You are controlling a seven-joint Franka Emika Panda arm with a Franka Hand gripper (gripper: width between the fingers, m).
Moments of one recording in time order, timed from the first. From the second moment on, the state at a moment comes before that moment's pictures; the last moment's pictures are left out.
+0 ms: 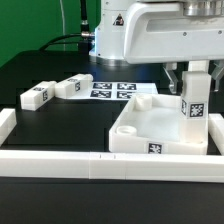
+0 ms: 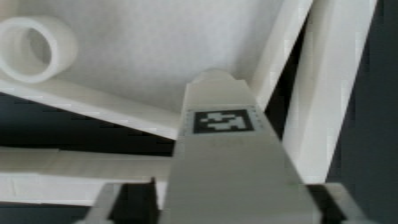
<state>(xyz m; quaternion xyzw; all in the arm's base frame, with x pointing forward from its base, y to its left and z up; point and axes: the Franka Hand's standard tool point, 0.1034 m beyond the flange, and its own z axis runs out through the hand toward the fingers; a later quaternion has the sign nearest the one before) 0.613 0.075 0.105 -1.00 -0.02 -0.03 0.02</state>
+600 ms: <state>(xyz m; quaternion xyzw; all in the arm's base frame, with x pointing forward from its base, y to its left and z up) 0.613 0.077 0.105 -0.99 0.14 -0.02 0.02</state>
